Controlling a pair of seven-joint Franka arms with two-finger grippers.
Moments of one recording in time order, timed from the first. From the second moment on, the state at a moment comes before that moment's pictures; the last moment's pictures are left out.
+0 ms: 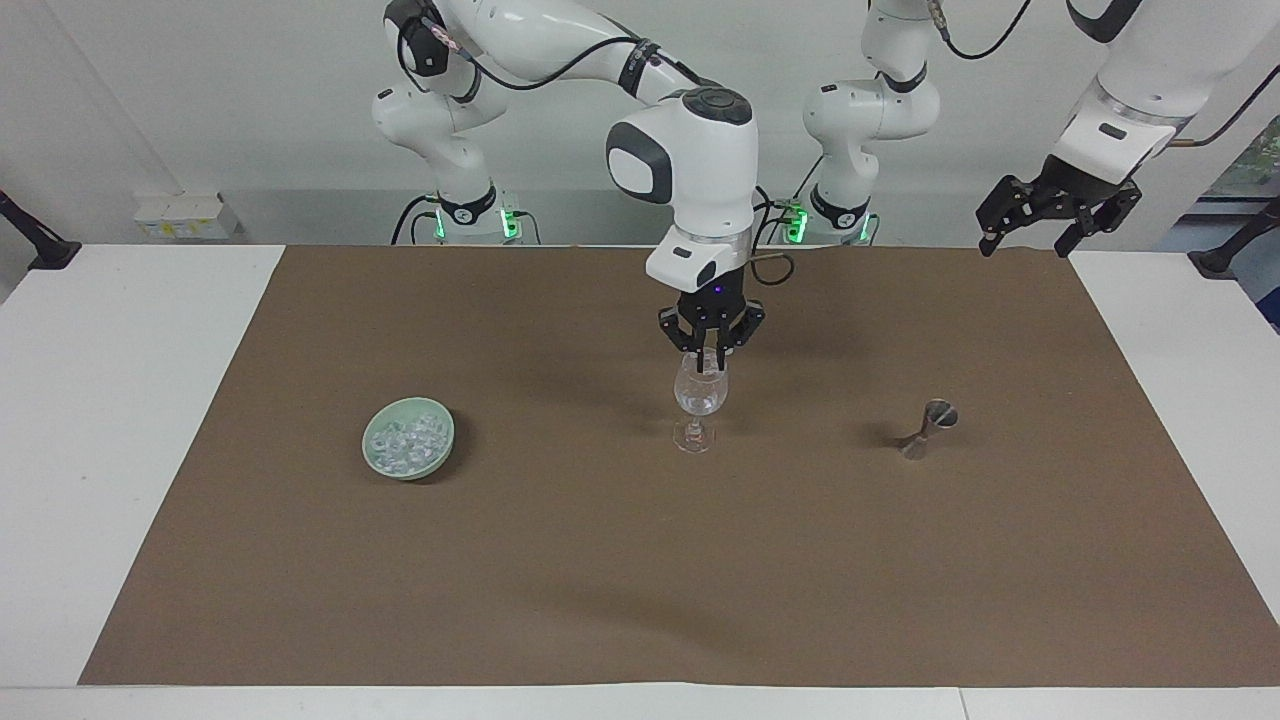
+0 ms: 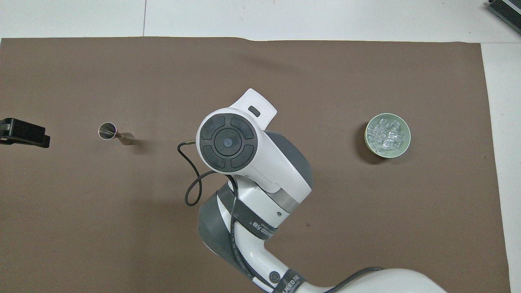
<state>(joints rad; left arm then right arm) 0.01 -0.02 -0.05 -1.51 -0.01 1.45 0.02 0.51 0.44 0.23 -1.38 -0.23 2.01 0.72</state>
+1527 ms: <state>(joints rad) 0.01 -0.02 -0.05 -1.51 -0.01 1.45 0.02 0.49 0.38 0.23 -1.38 -0.26 1.97 0.76</state>
